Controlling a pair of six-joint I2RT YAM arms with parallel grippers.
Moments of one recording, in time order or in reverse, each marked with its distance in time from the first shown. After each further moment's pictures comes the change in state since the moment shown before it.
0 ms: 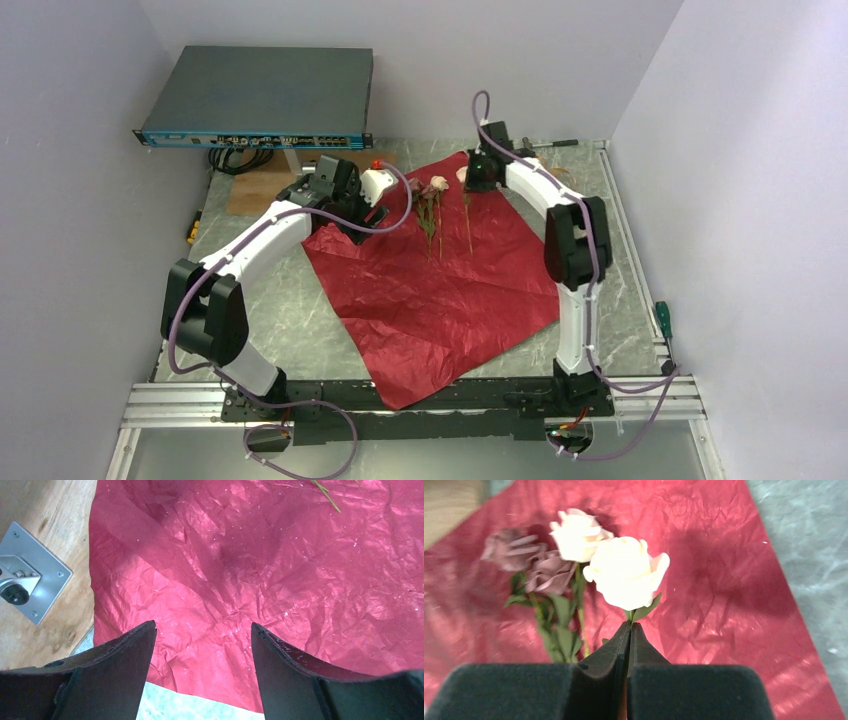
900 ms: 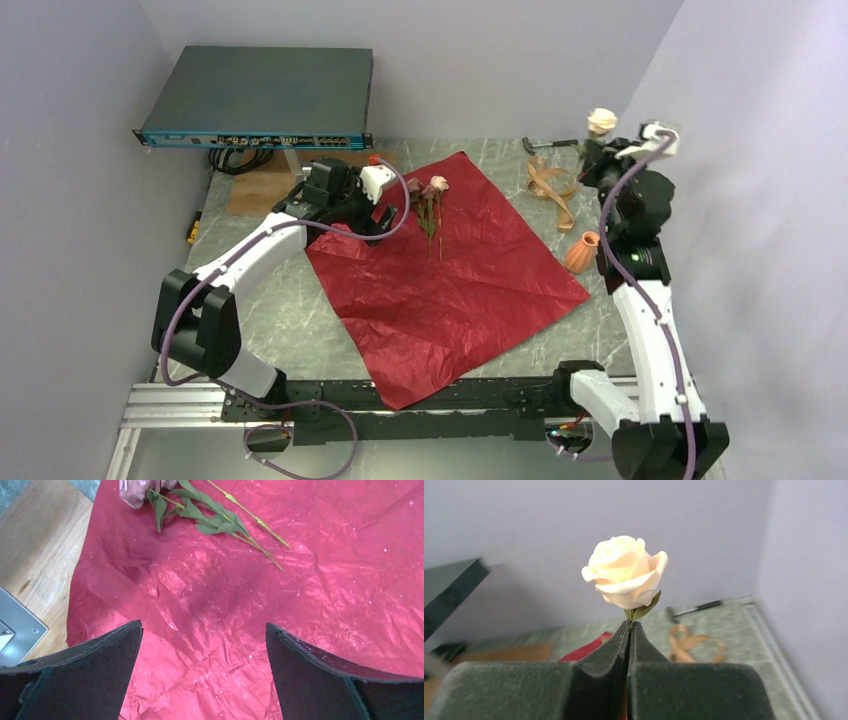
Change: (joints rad) left arm 0.000 -0.069 -0.111 0.237 0.195 -0.096; right arm -0.290 -1.213 -0.763 0.571 0.047 -0.156
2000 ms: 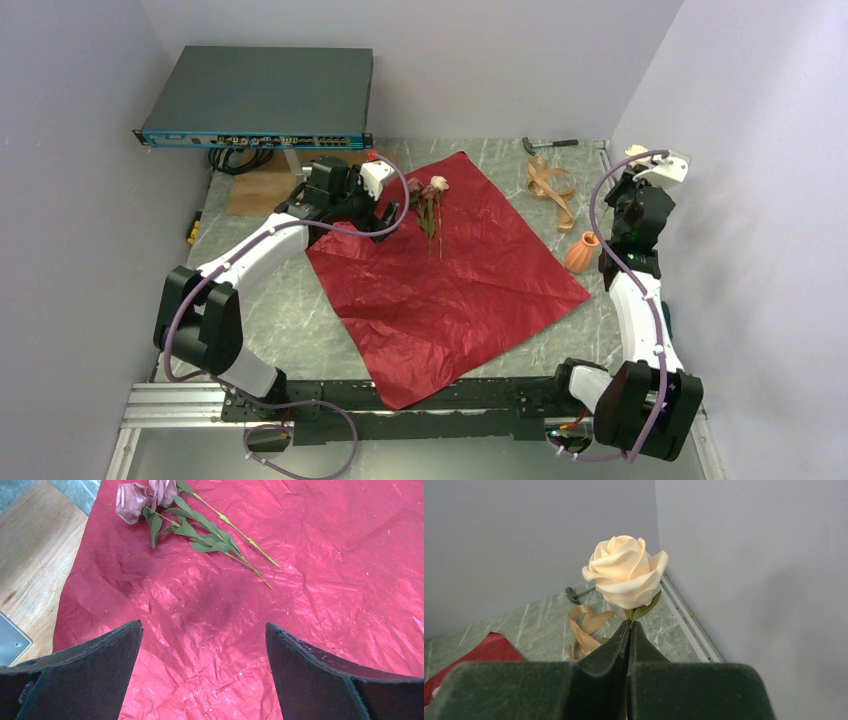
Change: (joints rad) left arm 0.000 0.016 -0.016 0.098 0.039 -0.089; right arm -0.270 0.079 -0.265 0.251 0.114 -0.108
